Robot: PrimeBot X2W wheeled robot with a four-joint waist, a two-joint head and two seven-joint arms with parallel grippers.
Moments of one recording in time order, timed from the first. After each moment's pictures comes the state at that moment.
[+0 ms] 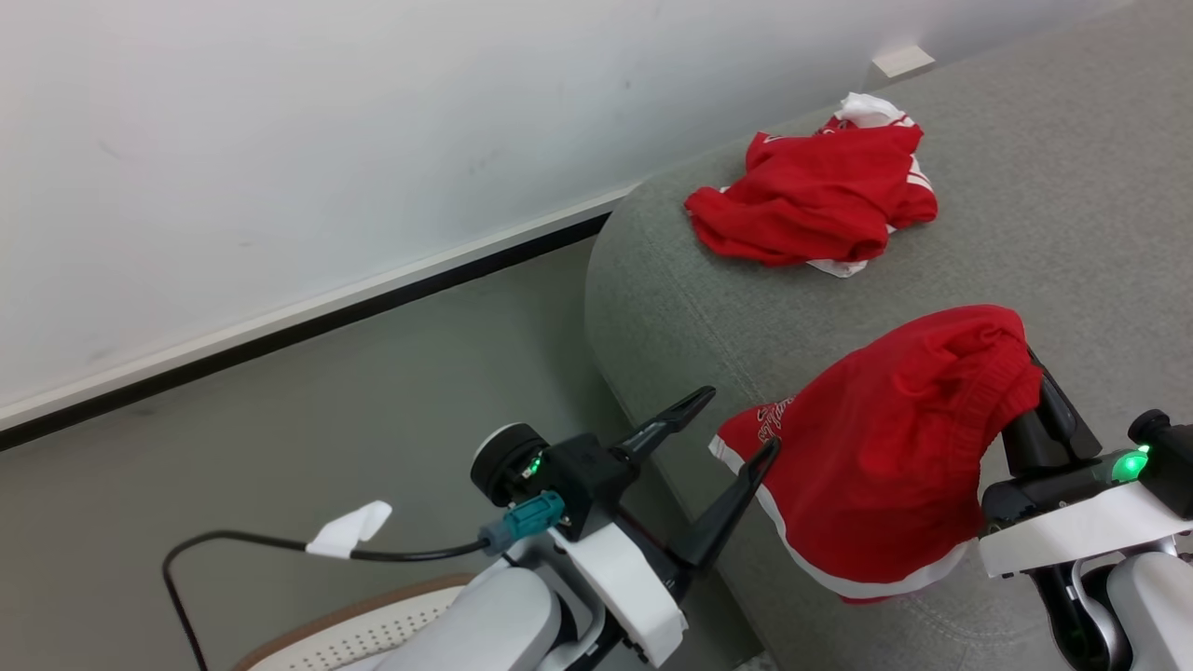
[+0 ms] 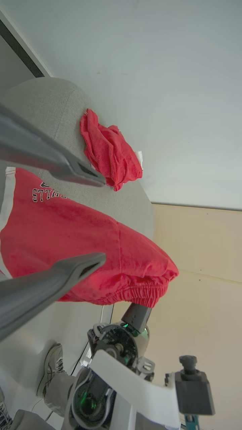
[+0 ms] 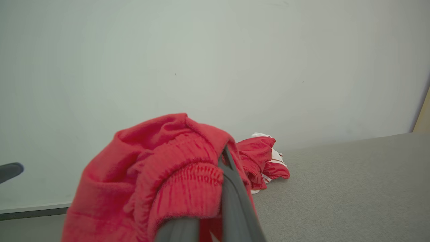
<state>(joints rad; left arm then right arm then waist) -0.57 0.16 -0.84 0.23 -0.45 -0.05 -0.20 -0.36 -0.29 0.28 0.25 0.54 0.13 -0.26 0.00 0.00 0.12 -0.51</state>
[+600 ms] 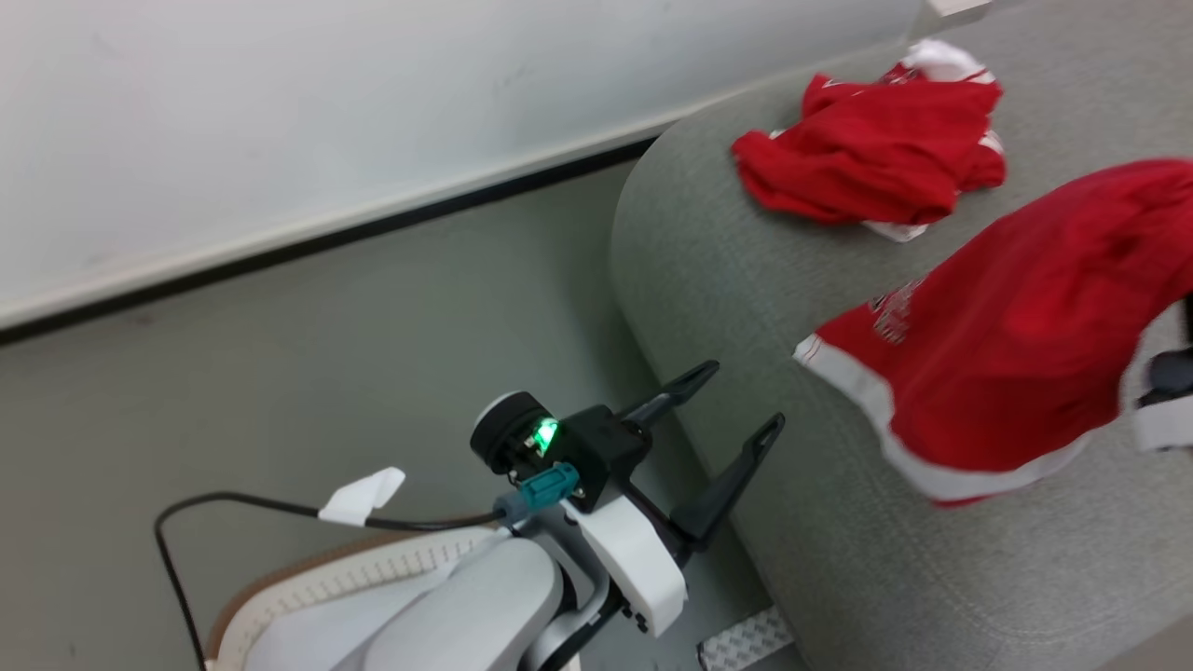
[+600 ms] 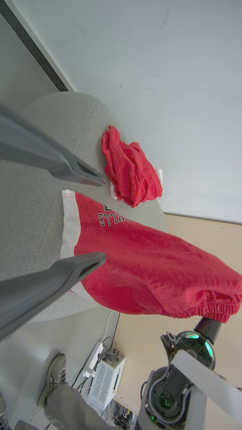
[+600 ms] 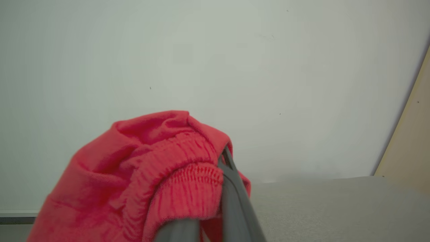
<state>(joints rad) -0.63 0.17 -0.86 0.25 -0.43 -0.05 -0.17 -0.51 -0.42 0.18 0.25 0.54 0.13 -0.26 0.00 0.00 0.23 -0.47</state>
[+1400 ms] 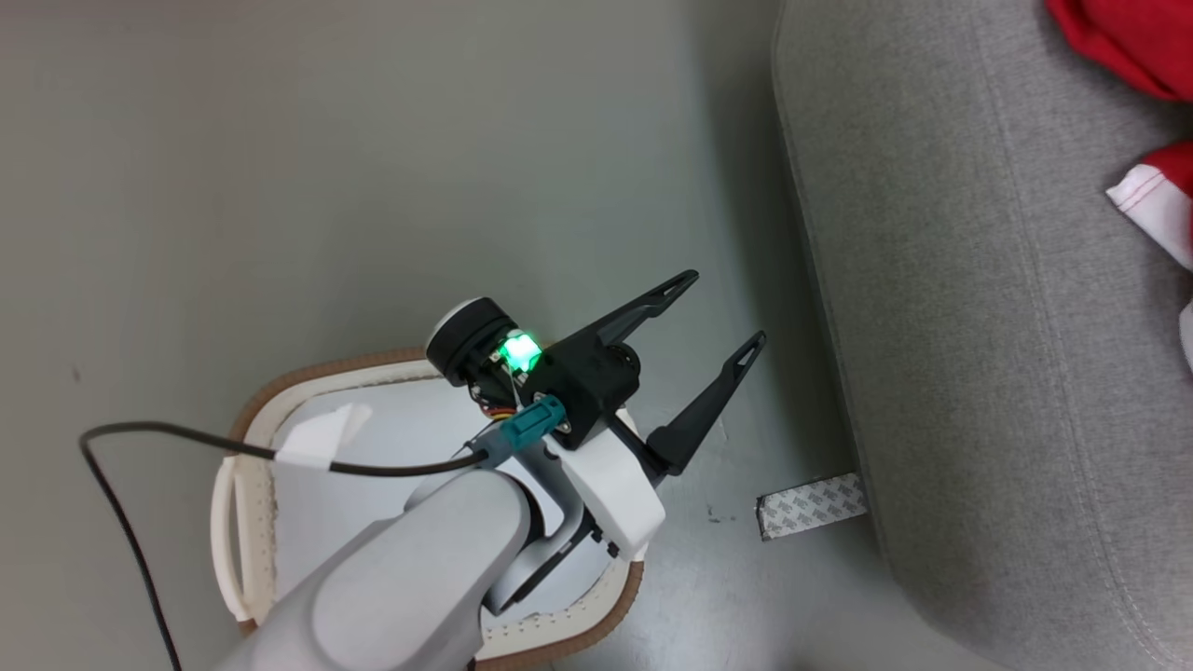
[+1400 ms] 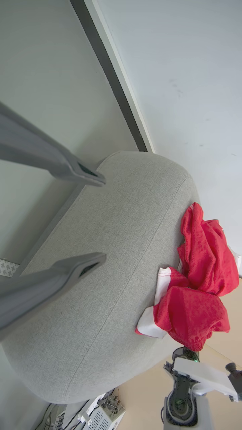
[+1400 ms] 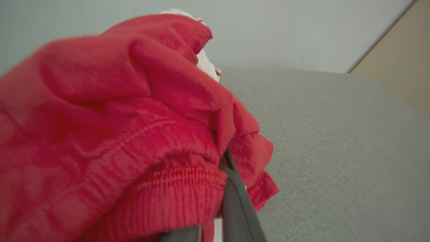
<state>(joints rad) -0.75 0.26 -0.85 0.13 -0.37 -0.02 -0.07 -0.74 -0.57 0.05 0.78 0.59 0.13 -0.19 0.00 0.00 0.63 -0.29</state>
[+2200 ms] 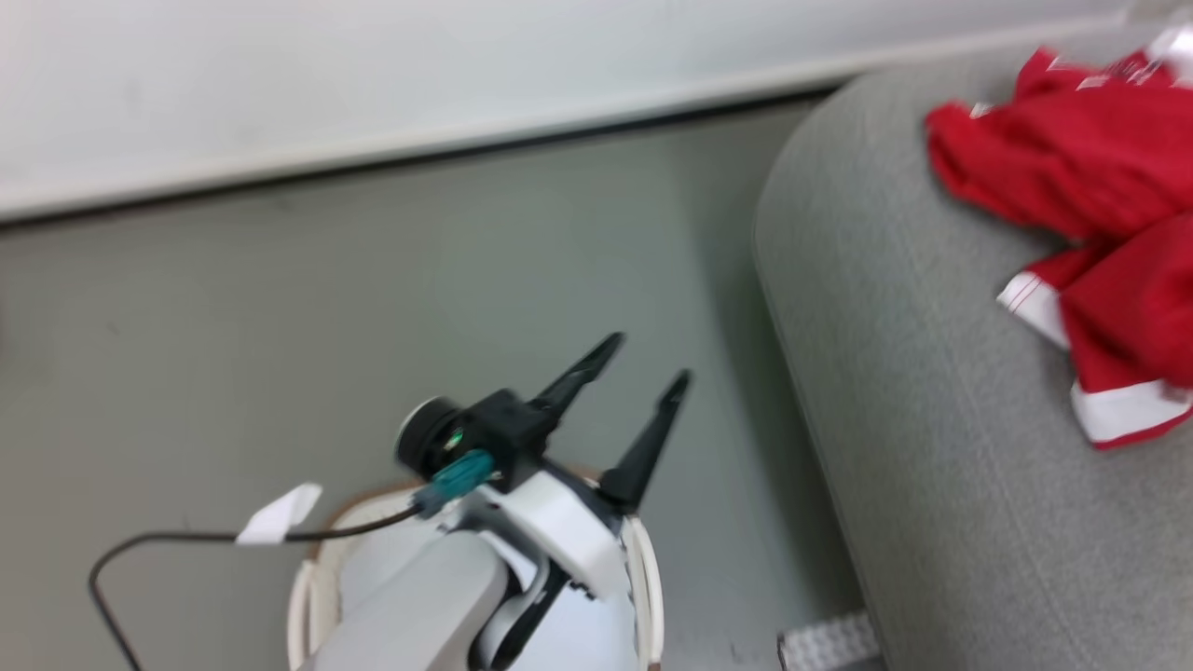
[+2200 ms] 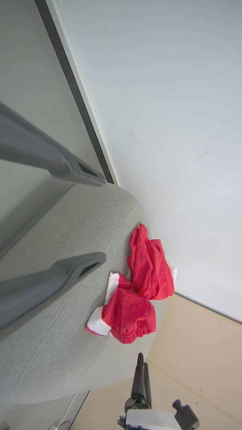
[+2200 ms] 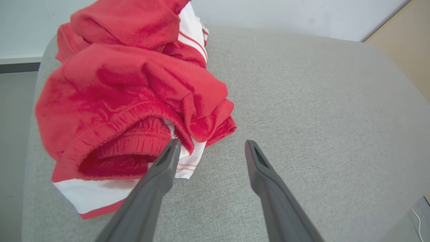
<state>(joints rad) -0.61 0.20 -0.80 0.28 -0.48 0.02 -0.23 -0.70 -0.71 0.42 0.86 0.77 0.13 0.05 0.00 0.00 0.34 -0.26</state>
